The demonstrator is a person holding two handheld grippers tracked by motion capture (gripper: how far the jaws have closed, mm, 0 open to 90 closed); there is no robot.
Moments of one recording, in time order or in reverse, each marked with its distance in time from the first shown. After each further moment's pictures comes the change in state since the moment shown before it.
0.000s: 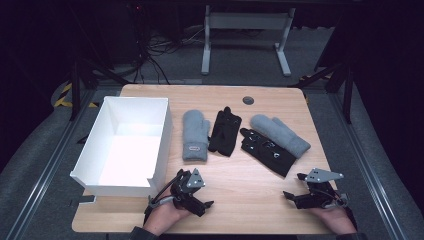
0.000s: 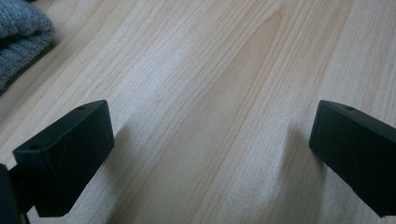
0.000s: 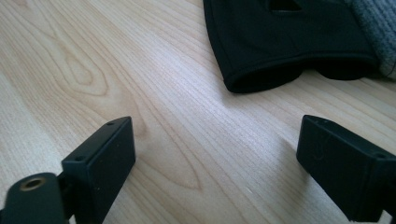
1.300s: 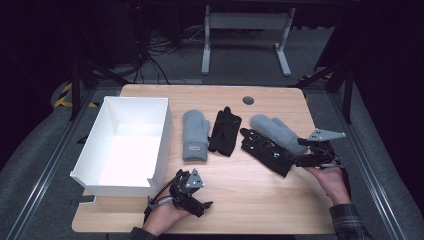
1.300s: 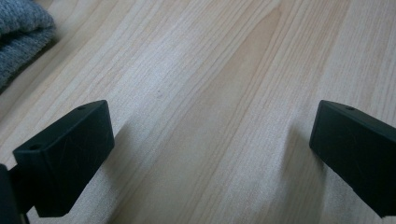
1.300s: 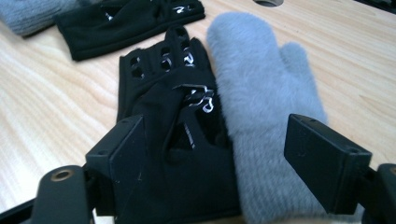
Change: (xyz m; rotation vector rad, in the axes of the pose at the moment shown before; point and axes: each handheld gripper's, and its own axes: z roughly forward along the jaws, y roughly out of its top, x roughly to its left) left arm 0.001 -0.002 -0.002 -0.001 0.000 0.010; right arm -0.061 0.088 0.003 -0.070 -0.074 0.032
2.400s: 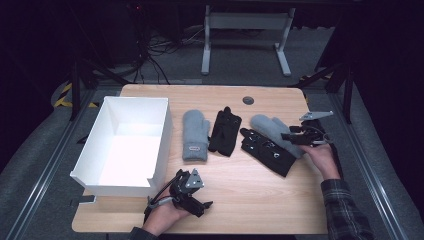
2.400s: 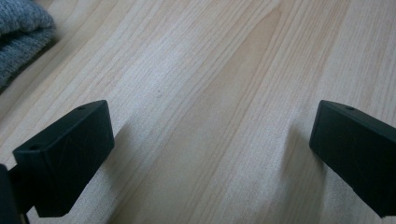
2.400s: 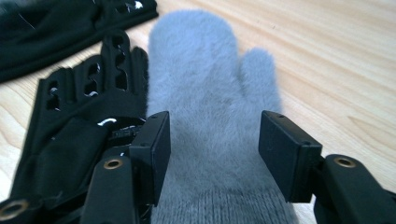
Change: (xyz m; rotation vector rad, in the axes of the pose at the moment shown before) left arm 0.000 0.000 0.000 0.001 0.000 -0.001; right arm -0.057 0.022 0.058 0.076 0.024 0.050
